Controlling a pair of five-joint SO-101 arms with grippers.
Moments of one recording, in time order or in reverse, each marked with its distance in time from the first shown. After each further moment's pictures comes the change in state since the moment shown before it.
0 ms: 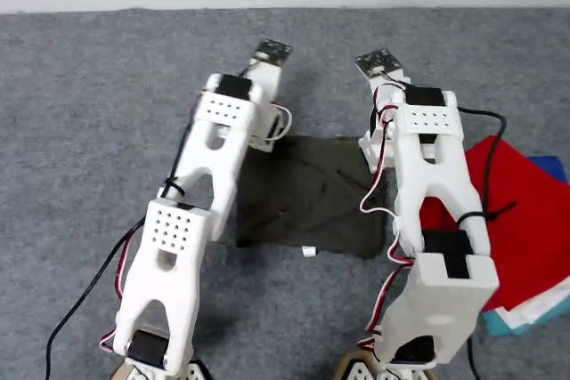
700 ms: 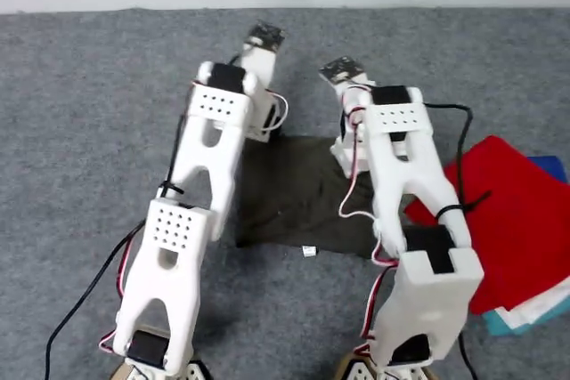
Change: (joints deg) left arm 0.6 3.4 -11.7 7.4 0.0; right arm -8.3 0.3 -2.2 4.2 -0.1
